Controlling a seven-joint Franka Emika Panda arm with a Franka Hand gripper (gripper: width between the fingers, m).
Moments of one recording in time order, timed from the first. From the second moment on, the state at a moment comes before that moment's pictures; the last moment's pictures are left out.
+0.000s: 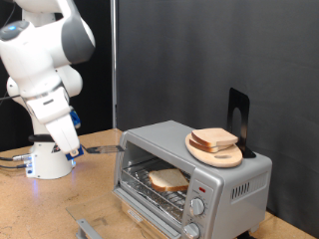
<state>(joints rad) -0.04 -0.16 -0.34 -2.31 0.38 2.02 -1.10</state>
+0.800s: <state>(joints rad) -0.03 -0.18 -0.35 -2.23 0.52 1.88 -1.08</state>
